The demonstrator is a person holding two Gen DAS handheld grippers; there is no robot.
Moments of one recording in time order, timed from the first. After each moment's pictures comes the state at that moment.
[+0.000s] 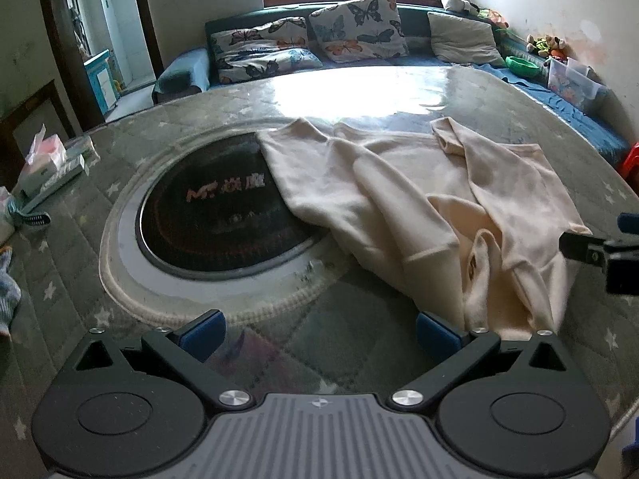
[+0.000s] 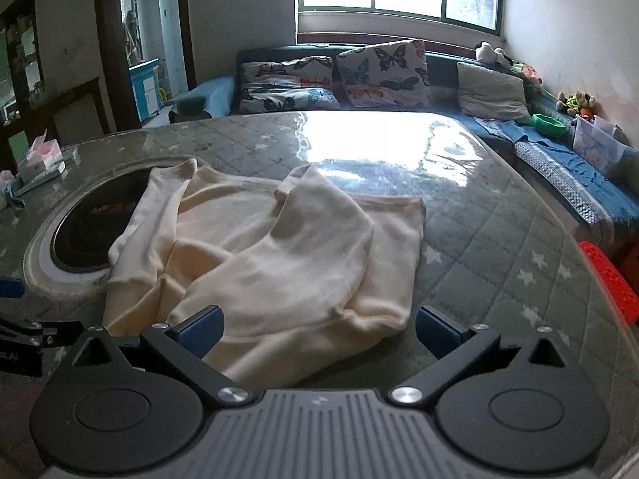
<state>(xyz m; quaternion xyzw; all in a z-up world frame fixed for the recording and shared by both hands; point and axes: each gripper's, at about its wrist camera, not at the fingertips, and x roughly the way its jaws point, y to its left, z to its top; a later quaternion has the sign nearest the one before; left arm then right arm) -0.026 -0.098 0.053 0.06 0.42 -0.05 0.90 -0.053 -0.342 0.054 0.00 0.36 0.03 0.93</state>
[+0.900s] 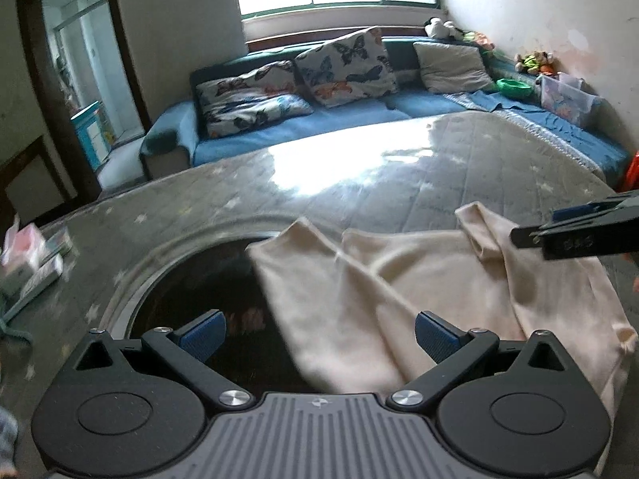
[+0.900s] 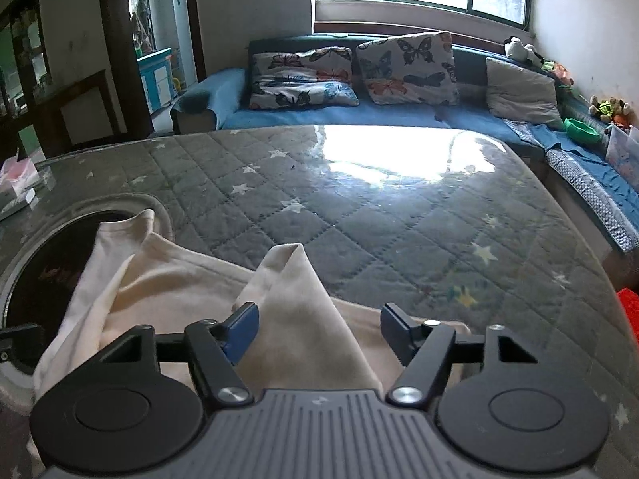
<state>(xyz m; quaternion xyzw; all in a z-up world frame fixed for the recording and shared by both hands) 0.082 -0.116 0.069 0.09 0.36 -0.07 0.93 0.111 -0.351 0.041 -0.01 0.38 0.07 0.92</state>
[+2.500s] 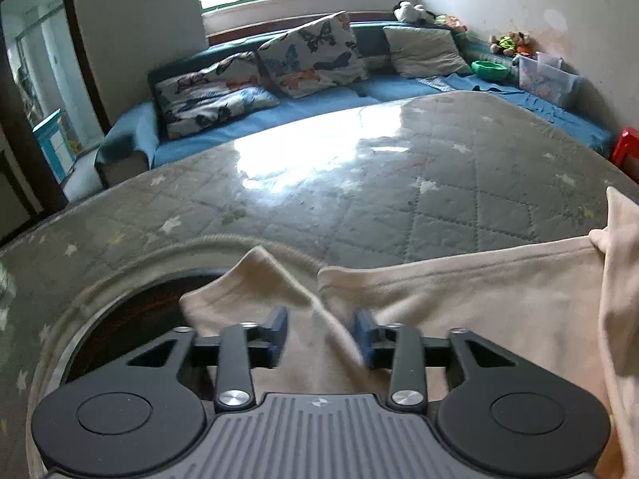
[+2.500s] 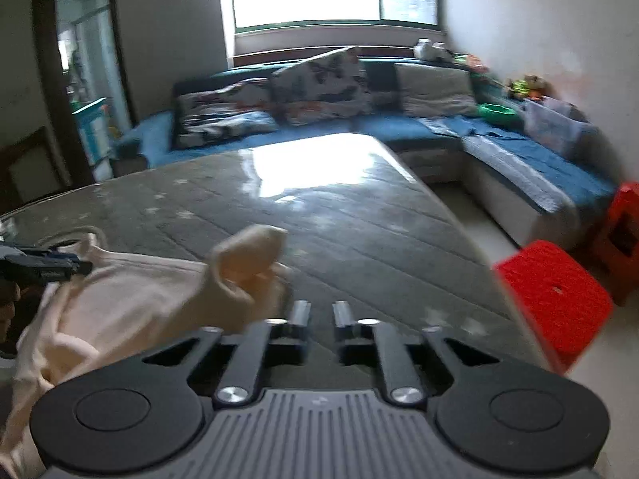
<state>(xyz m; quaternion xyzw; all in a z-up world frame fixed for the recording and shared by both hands) 0.158 -0.138 0.027 0.10 0.38 -0.11 0.91 0.015 -0.451 0.066 0.05 0.34 -0.02 0.94</state>
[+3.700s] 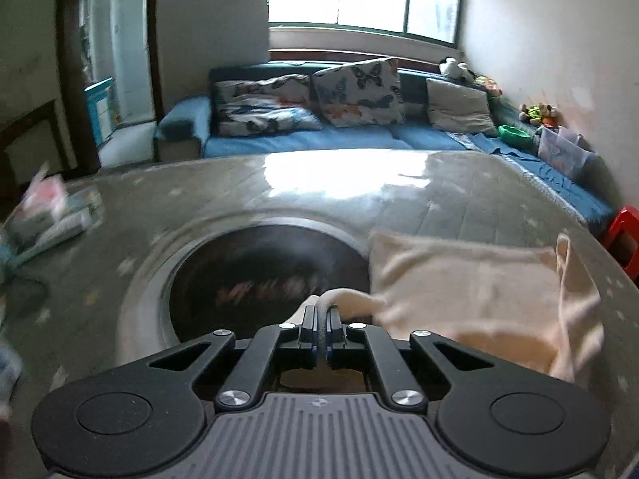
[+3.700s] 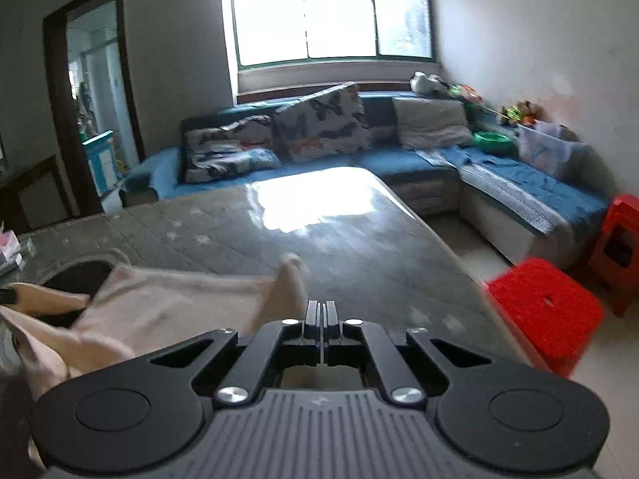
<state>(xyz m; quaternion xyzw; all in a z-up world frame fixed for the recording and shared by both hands) -0.006 -0.055 0.089 0.00 0.35 -0.06 0.94 -0.072 -0.463 0.084 0.05 0.29 -0.04 0.95</state>
